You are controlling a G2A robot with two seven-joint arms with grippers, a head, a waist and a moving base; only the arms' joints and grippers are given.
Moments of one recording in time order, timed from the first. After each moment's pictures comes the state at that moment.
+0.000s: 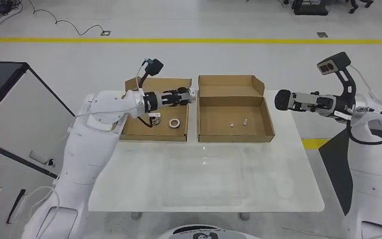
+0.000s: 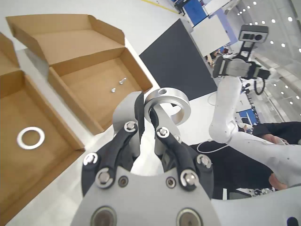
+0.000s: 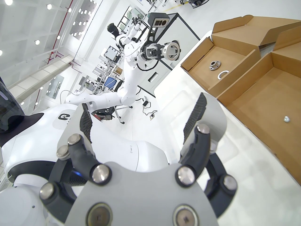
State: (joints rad) left arm 0.98 -1.17 -1.22 -1.60 0.17 -0.04 -1.04; right arm -1.19 -1.03 1.80 -1.63 0.46 -0.12 1.54
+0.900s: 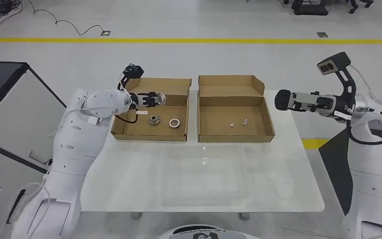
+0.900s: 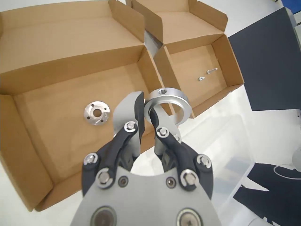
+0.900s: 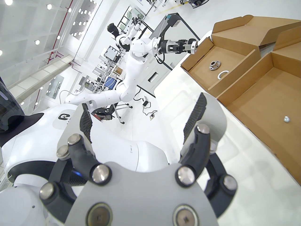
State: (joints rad) left arm 0.93 -1.12 -1.23 -1.42 0.55 -0.06 -1.12; right arm -1.19 -1.03 1.80 -1.63 0.46 -0.12 1.54
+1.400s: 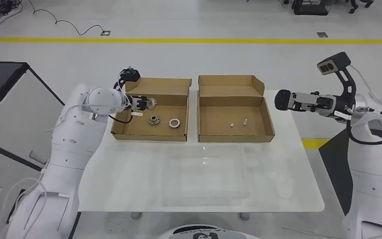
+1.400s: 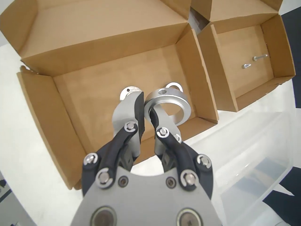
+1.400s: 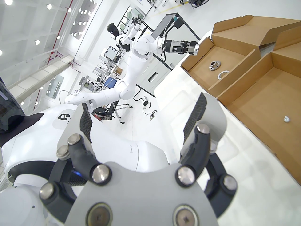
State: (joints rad) left arm 0.87 -1.11 -1.19 -1.32 0.69 -0.10 -1.20; right arm -1.19 -1.03 1.80 -1.63 0.46 -0.12 1.54
